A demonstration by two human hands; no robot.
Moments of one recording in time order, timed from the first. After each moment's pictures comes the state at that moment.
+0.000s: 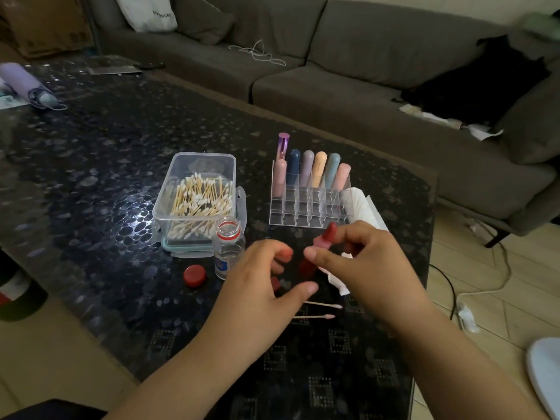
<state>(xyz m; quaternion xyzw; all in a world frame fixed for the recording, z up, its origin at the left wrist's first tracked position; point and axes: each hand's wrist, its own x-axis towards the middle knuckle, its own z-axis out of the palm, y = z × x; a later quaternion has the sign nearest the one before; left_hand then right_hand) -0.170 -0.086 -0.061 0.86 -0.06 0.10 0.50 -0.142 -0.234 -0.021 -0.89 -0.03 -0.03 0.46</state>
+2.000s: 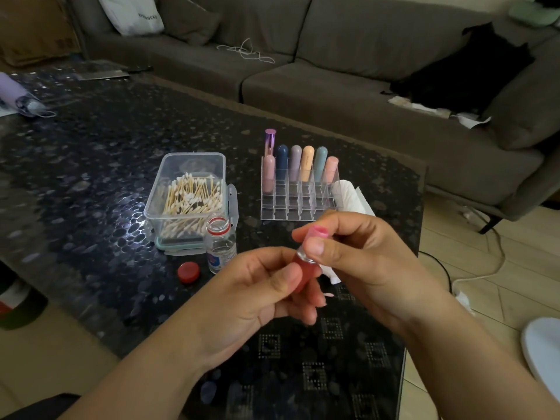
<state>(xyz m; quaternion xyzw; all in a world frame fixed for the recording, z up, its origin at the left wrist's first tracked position) -0.182 -0.074 -0.035 0.51 -0.18 -0.23 0.81 -0.169 -0.235 0.007 -0.65 -0.17 0.13 0.73</state>
